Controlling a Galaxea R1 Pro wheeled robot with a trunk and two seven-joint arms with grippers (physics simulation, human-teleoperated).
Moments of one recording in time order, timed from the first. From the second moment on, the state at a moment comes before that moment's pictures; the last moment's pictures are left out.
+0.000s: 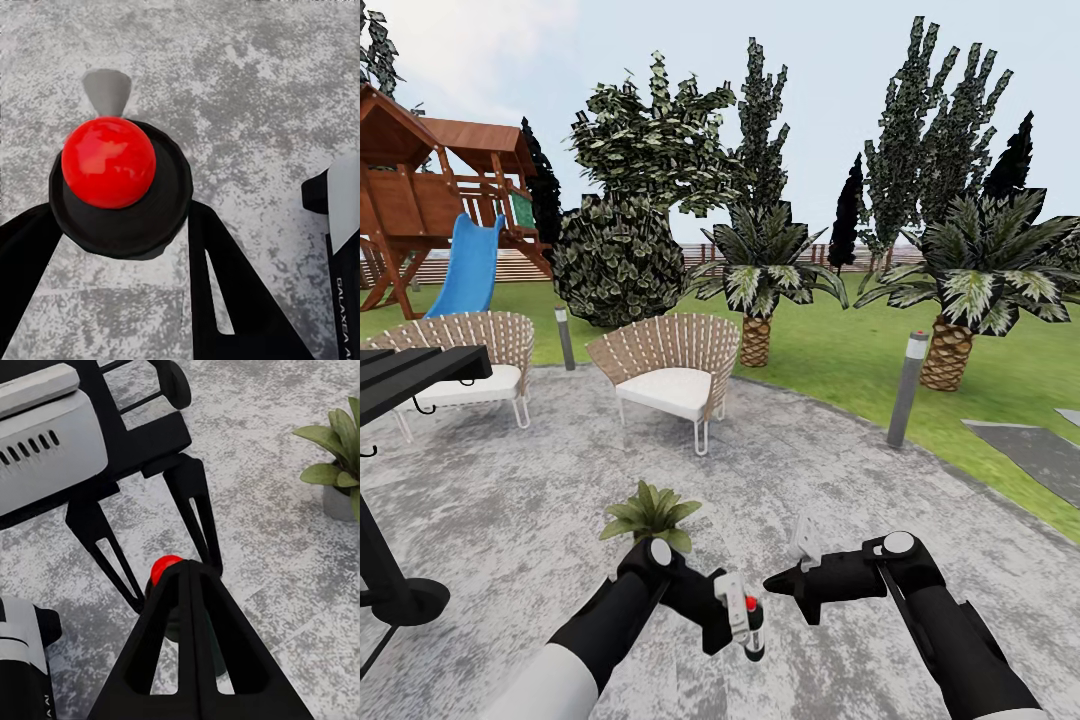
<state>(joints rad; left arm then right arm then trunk) -0.57 -0.15 -0.35 -0.88 -0.64 0.22 -1.19 -0.41 -0.09 0.08 -1.31 0.40 0.46 1.32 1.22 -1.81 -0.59</state>
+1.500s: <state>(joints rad) -0.57 -0.16 -0.35 -0.92 -0.64 0.22 -1.21 -0.41 -0.09 0.08 -1.31 0.40 0.46 1.32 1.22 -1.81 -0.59</state>
